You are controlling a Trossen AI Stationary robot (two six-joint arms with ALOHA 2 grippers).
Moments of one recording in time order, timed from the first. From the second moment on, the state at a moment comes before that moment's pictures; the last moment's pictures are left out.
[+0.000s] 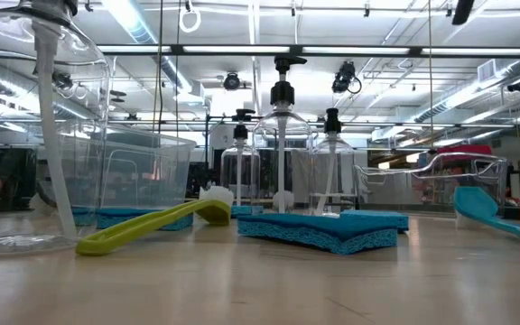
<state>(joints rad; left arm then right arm) -0.06 0.11 0.58 -0.04 -0.35 -0.22 -0.01 0.39 0.62 0.10 0.34 0.27</state>
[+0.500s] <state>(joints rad) -0.06 0.48 0.99 -0.36 -0.34 -0.15 -0.01 0.54 0.91 -0.20 0.27 0.19</state>
